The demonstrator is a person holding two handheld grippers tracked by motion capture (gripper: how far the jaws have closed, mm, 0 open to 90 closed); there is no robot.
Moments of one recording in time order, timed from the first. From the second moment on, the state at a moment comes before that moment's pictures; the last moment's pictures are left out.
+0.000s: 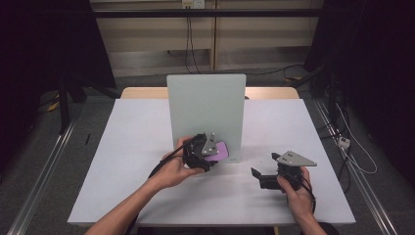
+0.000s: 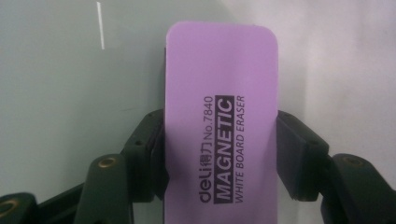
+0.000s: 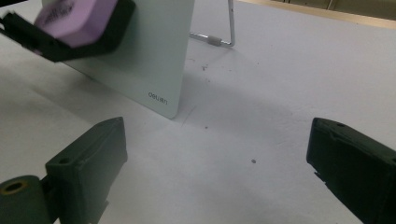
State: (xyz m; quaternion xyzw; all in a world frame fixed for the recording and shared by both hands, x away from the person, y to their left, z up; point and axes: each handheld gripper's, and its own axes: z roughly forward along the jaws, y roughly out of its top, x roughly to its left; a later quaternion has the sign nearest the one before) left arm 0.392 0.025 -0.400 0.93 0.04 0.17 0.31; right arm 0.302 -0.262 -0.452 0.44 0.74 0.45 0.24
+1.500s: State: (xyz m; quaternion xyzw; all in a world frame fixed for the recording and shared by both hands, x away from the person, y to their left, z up) left arm 0.394 0.065 -0.402 0.93 0.07 0.17 0.32; right arm 0.305 -0.260 -0.452 0.45 0.74 0.45 0.23
